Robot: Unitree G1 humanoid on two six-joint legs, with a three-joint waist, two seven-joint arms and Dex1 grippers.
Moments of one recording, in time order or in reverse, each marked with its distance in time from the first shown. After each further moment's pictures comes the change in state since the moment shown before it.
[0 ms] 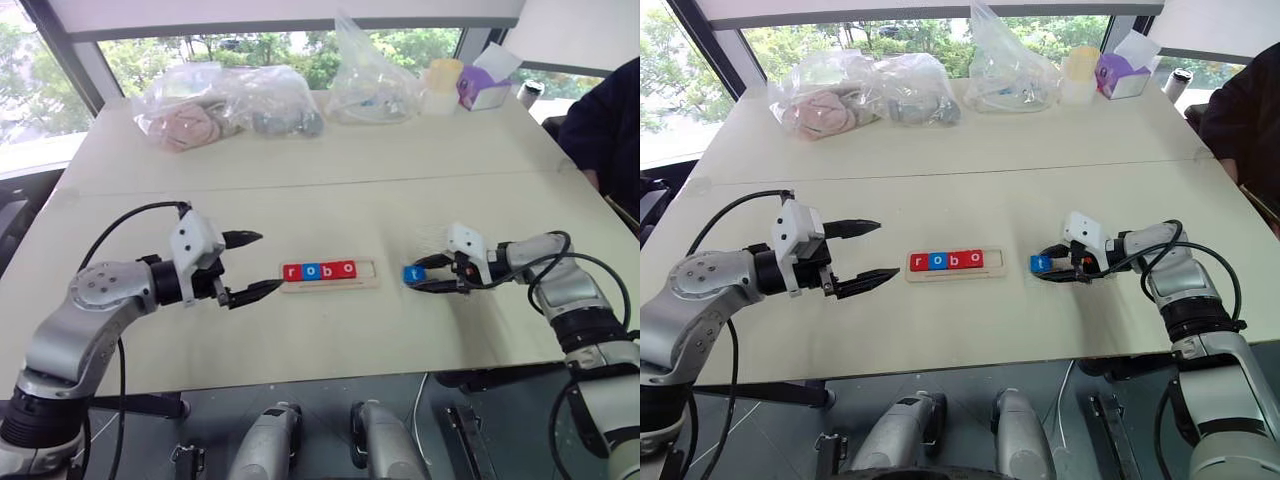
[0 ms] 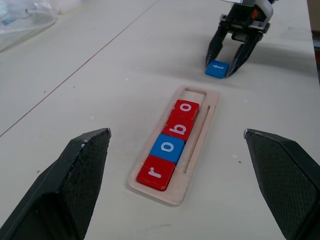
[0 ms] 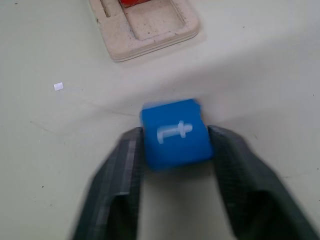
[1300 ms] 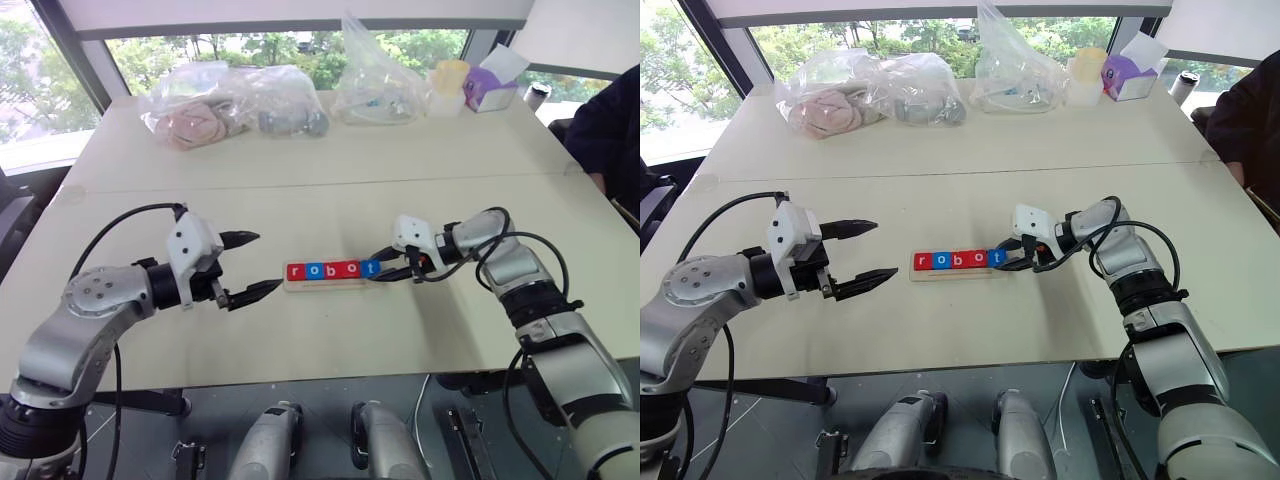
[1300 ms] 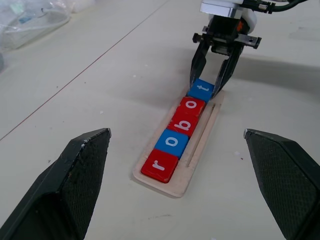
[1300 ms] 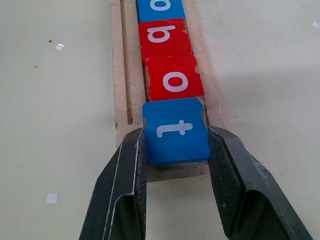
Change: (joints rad) left arm 0.032 0.000 0.015 -0.051 -0.009 0.022 0.042; right arm -0.154 0.171 0.093 0.030 -0.114 -0.047 0.037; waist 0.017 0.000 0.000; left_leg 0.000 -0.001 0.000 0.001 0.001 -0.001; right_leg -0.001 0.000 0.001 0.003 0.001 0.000
